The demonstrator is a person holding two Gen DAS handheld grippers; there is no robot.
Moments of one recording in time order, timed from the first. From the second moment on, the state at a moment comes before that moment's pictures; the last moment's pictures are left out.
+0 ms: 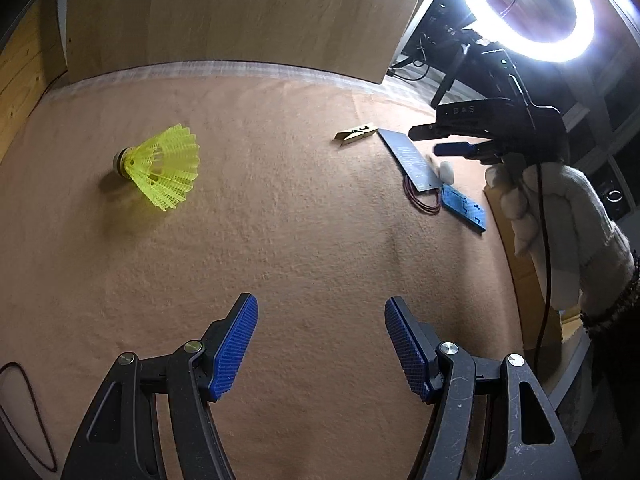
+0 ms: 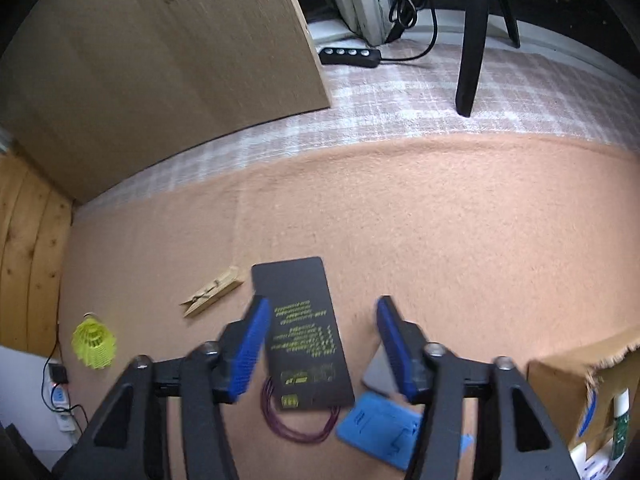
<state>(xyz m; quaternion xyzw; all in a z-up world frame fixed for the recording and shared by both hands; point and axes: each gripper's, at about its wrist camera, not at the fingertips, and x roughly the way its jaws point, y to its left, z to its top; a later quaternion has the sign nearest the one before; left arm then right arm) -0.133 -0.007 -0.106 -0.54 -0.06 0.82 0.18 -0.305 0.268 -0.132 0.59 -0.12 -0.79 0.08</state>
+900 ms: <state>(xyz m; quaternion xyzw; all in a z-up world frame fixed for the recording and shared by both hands) -0.125 -0.023 -0.114 -0.55 -0.07 0.81 0.19 -0.320 0.220 -0.136 0.63 0.04 -0.77 0.07</state>
